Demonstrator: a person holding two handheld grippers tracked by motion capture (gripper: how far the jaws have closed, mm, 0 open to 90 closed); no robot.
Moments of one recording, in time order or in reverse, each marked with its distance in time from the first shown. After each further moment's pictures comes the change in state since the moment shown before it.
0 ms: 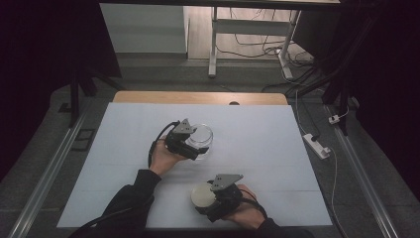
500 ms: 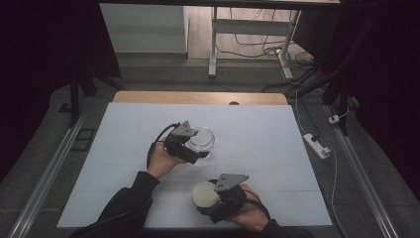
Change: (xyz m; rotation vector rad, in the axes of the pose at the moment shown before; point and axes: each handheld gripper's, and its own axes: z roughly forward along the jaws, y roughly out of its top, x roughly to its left) left arm -0.013 0.006 -0.012 0.004 -0.046 0.011; right arm 0.006 0.007 -0.017 -0.052 0.007 -0.002
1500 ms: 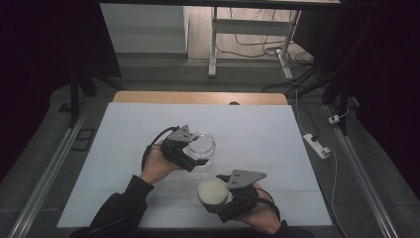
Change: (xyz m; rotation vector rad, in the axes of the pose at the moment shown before) left arm -0.027 0.016 -0.029 0.017 -0.076 0.065; right arm 0.005 0.018 -0.045 -0.097 -0.007 0.019
